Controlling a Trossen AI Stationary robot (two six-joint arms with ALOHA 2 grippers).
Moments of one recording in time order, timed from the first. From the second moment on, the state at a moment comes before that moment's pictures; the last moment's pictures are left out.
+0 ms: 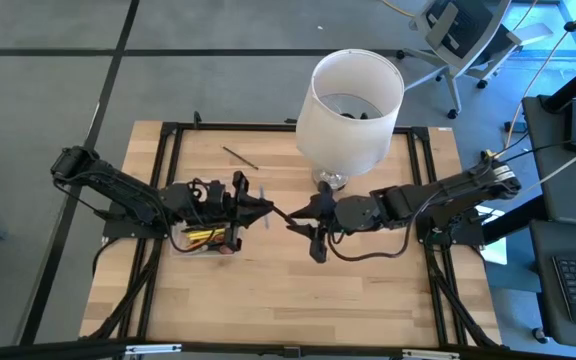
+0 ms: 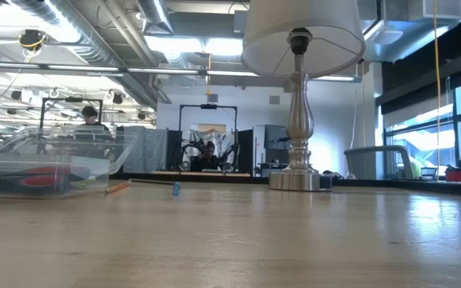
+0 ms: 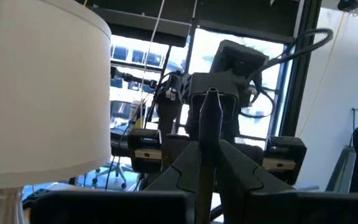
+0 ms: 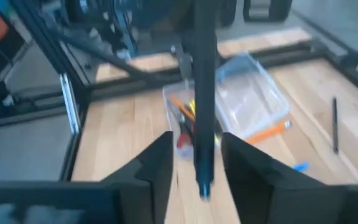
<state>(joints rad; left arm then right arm) -0.28 1.23 0.66 0.93 -0.32 -0.09 0.31 1.53 1.39 -0.31 0.33 0.33</state>
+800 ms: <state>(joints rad) -0.28 1.17 0.66 0.33 -0.34 -0.36 0.31 1.50 1.39 -0.84 0.26 0.63</state>
